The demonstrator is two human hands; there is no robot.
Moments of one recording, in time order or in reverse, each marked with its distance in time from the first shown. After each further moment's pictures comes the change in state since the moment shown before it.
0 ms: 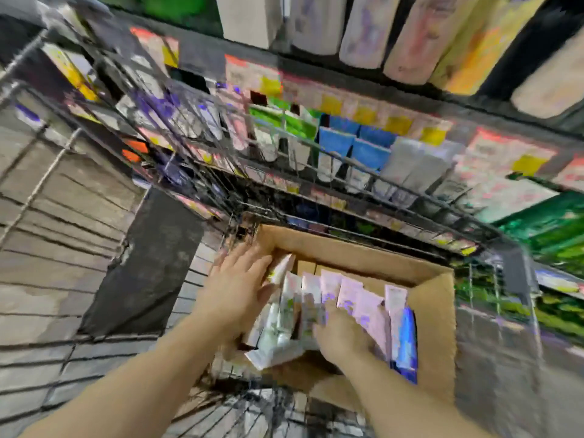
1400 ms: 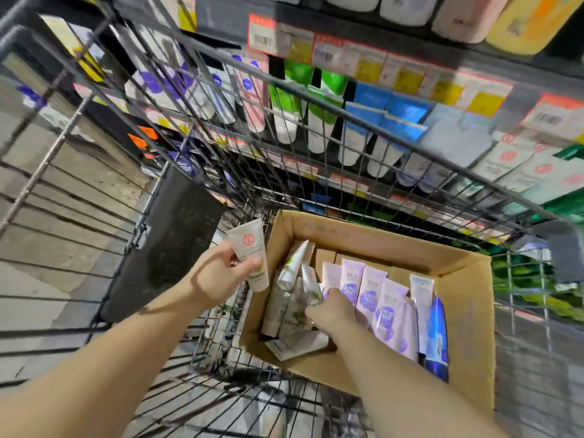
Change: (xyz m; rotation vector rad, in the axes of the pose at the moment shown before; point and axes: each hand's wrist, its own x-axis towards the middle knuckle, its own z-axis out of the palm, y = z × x) left_hand -0.001 -0.066 0.014 -1.030 0.019 -0.333; right_hand 0.038 -0.043 0.037 0.297 -0.060 0.182
